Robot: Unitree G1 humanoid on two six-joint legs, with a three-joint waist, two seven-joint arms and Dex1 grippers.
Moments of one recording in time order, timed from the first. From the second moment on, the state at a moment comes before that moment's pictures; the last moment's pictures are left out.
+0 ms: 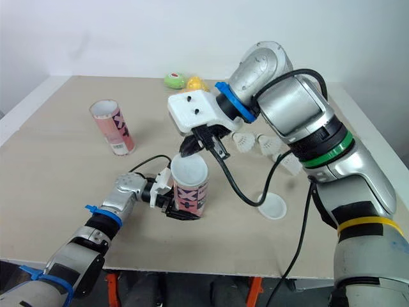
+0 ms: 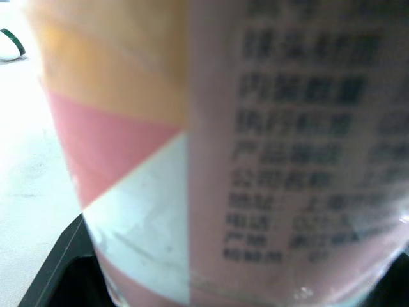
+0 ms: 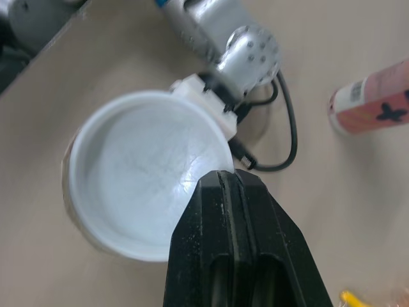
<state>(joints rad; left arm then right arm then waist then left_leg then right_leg) -0.68 0.22 -0.24 0.77 -0.22 -0.24 -1.54 -1.40 -0.68 0.60 0.11 0.21 0.37 1.57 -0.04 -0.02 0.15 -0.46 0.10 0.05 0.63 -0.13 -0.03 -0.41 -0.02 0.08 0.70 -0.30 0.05</state>
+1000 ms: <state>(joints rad) -0.68 0.21 -0.24 0.77 -0.22 -0.24 -1.54 -1.38 -0.75 0.67 0.06 0.24 0.33 1.57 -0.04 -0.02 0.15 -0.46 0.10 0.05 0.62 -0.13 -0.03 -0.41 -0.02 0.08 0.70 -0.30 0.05</state>
